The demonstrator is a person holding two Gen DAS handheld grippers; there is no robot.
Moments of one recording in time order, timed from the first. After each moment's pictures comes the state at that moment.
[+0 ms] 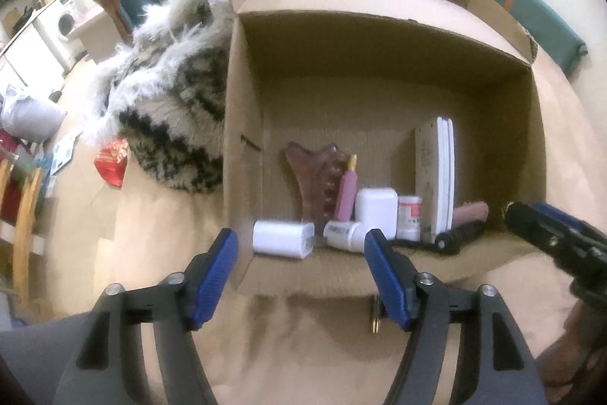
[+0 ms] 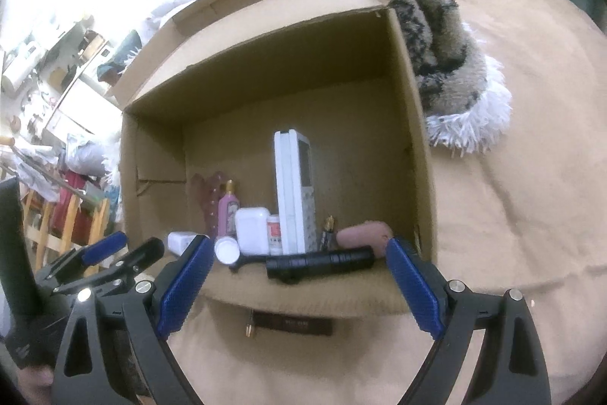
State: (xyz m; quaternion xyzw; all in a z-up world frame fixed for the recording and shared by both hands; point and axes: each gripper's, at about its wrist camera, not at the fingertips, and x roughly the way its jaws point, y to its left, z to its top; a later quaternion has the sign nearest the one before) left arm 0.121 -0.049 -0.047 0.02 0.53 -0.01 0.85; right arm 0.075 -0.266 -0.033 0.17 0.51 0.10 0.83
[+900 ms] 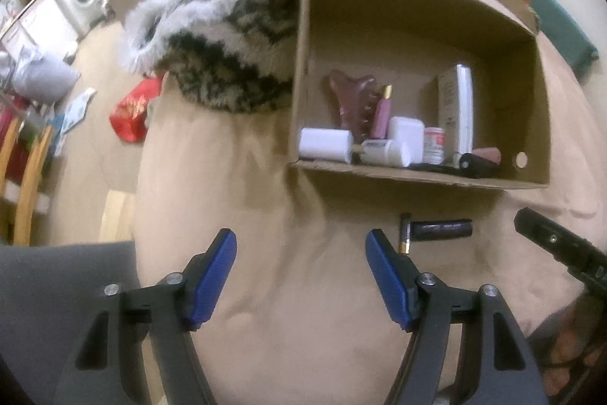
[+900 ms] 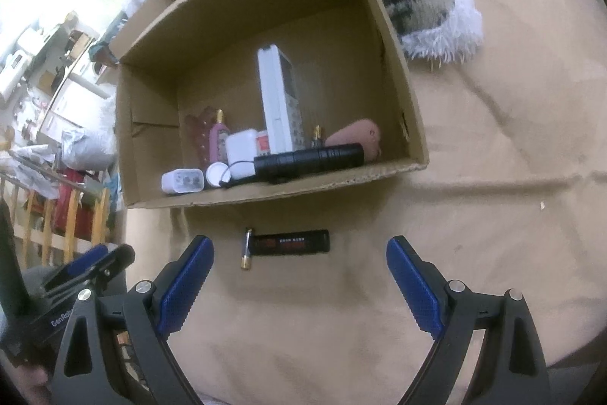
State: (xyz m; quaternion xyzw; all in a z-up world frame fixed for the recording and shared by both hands) left arm 0.057 -0.015 -0.056 -0.01 0.57 0.03 0.82; right arm 0.020 -0.263 -0.062 0.20 0.56 0.08 0.80
